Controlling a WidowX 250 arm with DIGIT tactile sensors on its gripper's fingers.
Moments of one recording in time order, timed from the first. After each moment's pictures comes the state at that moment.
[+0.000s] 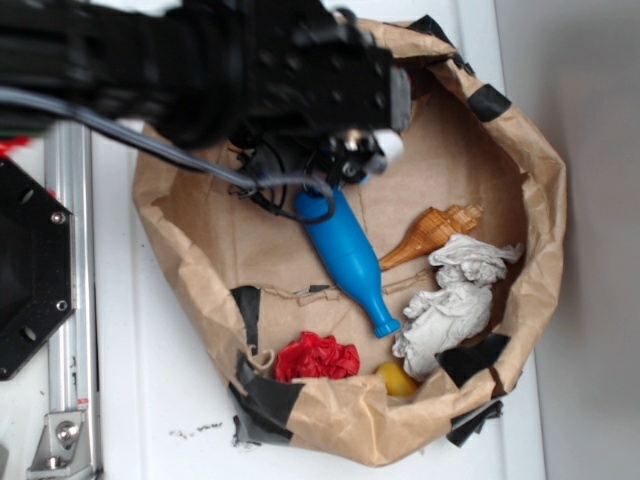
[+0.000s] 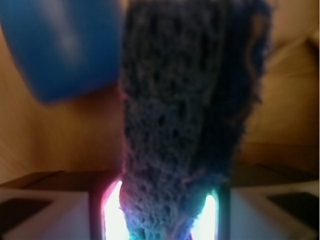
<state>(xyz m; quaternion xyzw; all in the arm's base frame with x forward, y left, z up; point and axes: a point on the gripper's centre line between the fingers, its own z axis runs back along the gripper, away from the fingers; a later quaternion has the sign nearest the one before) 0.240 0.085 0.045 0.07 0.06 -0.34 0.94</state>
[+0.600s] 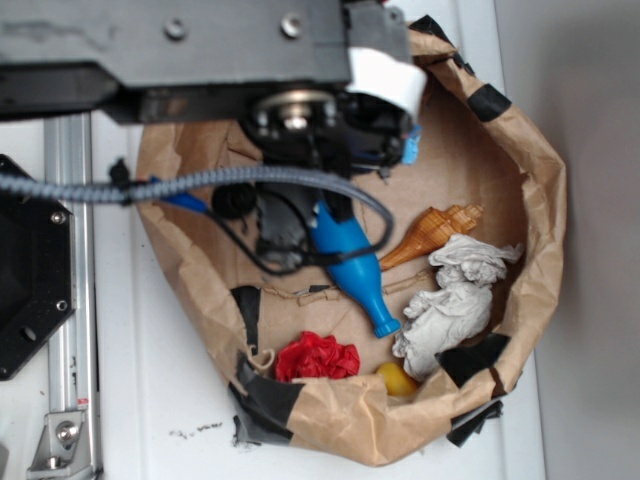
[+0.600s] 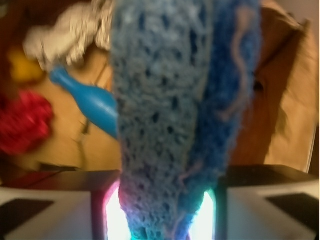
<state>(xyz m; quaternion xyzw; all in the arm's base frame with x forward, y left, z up) 0.240 0.031 0.148 0.03 -0.02 -0.03 1.00</state>
